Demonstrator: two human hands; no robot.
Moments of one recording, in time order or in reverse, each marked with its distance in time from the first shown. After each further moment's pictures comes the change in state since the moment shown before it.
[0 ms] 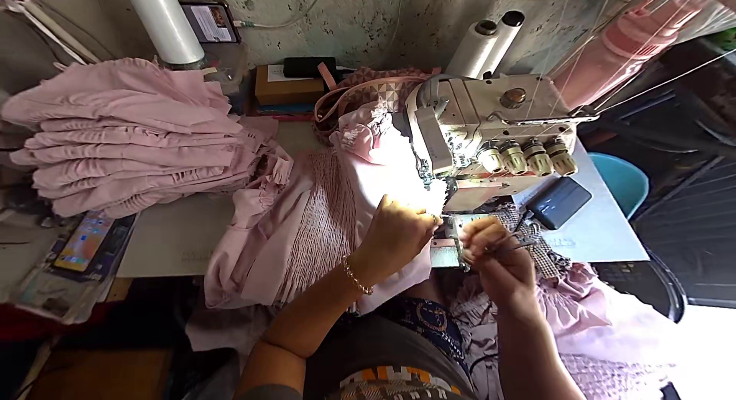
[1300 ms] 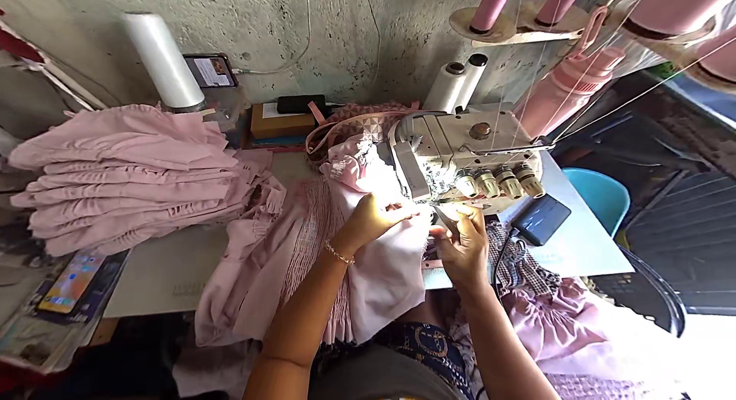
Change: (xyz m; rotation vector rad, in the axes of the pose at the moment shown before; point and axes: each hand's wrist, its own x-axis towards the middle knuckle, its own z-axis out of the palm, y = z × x) left_hand 0.045 -0.054 -0.009 -0.604 -0.049 -0.294; right_hand 0.036 0.044 0.010 -0.688 0.379 -0.118
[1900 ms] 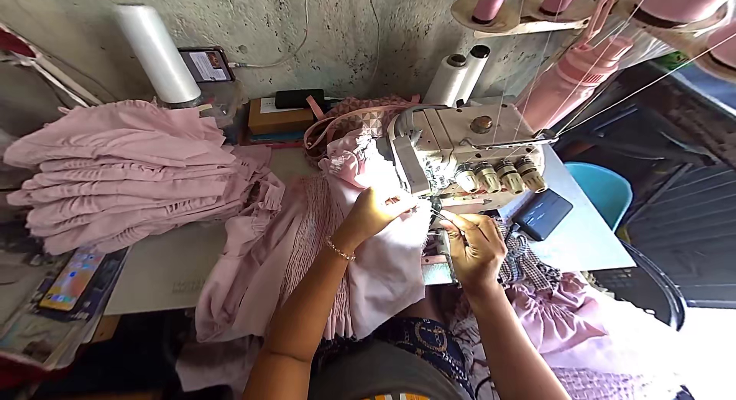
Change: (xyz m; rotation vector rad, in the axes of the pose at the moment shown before) left_hand 0.001 0.004 0.002 0.030 0.032 0.001; right_hand -0.006 0.014 -0.011 -0.286 0.133 -0.237
